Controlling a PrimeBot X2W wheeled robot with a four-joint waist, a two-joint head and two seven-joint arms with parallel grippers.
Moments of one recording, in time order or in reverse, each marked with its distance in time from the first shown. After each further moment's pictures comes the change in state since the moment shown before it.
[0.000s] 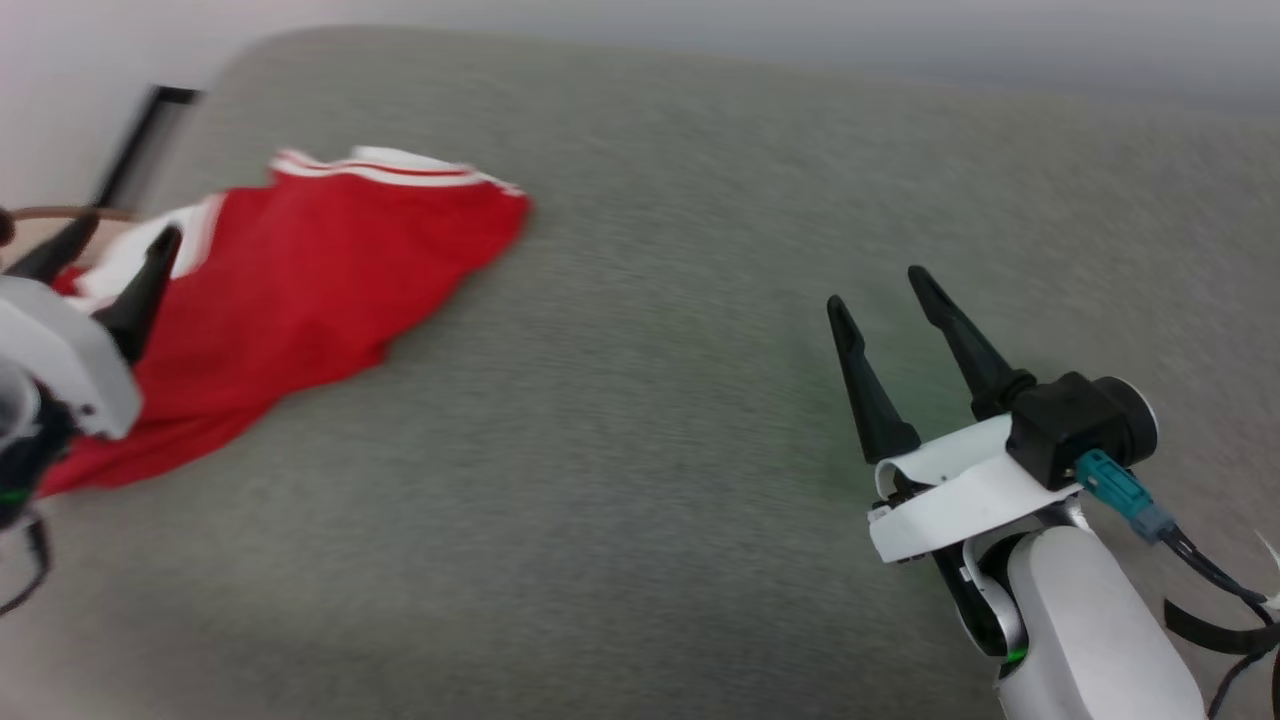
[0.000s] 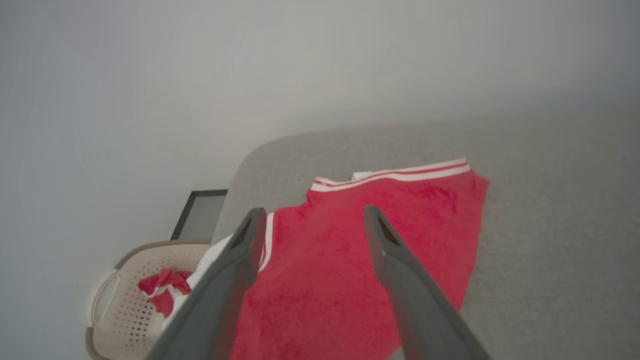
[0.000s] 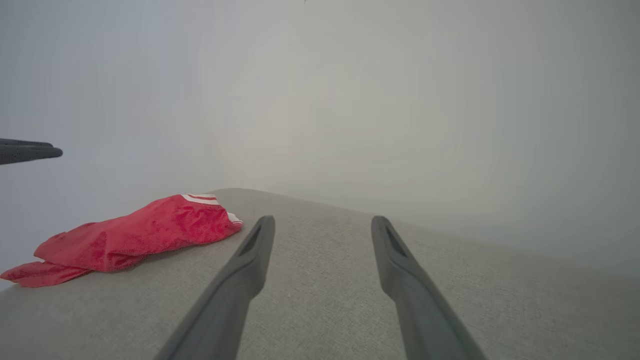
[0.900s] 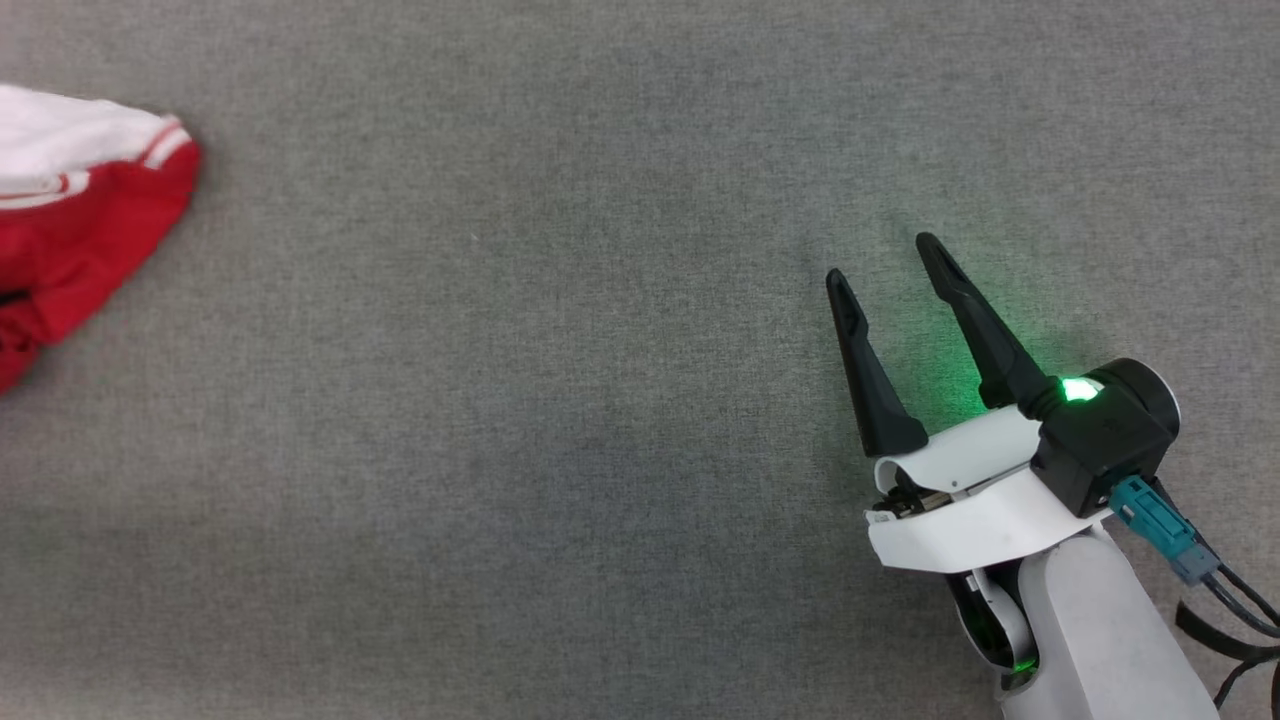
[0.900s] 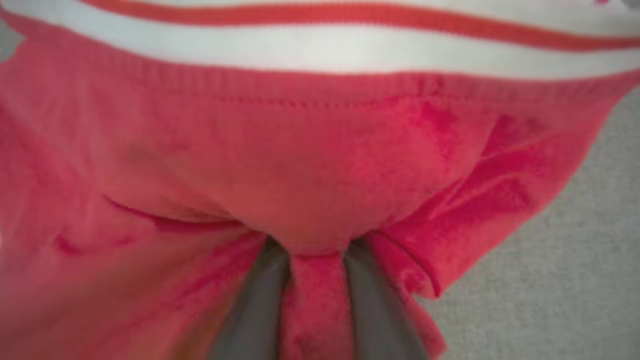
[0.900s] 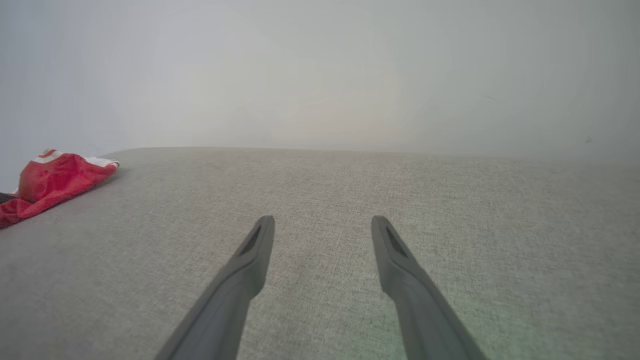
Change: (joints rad) left arm -0.153 0.310 -0.430 -0.109 -0.519 0.004 0.254; right arm 0.042 -0.001 0.015 -0.198 -0.005 0.000 0.000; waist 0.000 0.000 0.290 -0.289
